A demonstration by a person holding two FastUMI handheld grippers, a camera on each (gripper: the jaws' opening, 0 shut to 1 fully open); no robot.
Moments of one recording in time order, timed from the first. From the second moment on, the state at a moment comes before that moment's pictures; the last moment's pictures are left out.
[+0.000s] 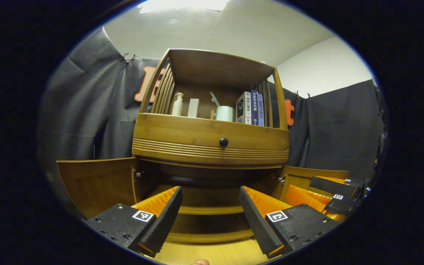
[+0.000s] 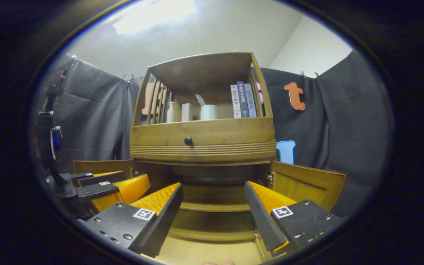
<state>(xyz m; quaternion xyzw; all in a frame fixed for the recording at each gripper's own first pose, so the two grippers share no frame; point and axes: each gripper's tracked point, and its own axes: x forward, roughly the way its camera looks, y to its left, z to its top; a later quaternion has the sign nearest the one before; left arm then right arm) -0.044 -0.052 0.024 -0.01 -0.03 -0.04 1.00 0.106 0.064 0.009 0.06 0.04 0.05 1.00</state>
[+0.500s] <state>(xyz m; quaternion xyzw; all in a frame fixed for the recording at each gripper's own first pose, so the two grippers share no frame) -0.036 -0.045 0.023 -0.01 -0.03 -0.06 1.00 0.105 0.058 0.009 0.07 0.03 0.02 1.00</state>
